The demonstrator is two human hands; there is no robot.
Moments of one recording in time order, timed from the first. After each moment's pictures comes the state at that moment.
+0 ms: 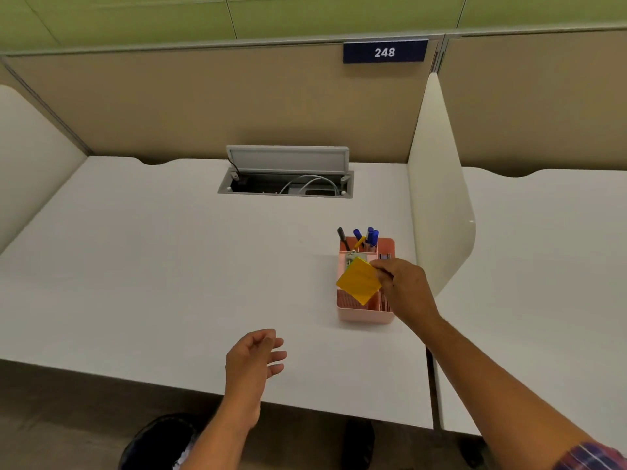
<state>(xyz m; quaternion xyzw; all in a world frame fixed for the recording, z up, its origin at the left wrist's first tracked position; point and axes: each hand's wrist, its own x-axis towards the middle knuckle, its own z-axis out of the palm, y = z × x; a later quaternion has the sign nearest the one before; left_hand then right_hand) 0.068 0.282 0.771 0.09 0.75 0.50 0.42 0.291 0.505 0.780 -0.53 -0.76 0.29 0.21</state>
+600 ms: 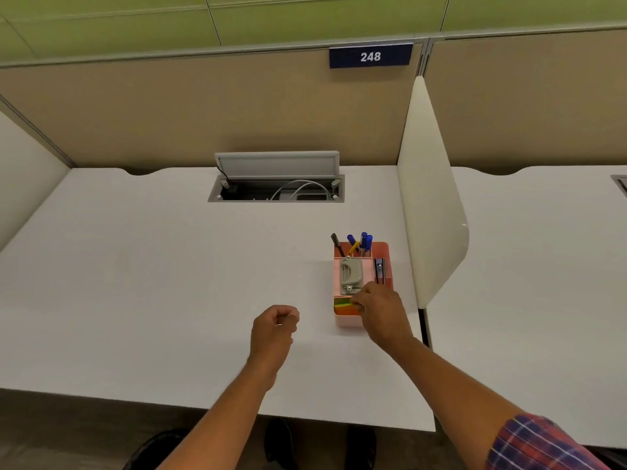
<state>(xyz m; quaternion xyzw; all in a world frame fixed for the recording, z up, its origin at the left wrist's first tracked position) 0.061 0.360 0.761 0.23 0.78 0.41 0.41 0.267 0.482 0.731 -0.51 -0.85 0.15 0.03</state>
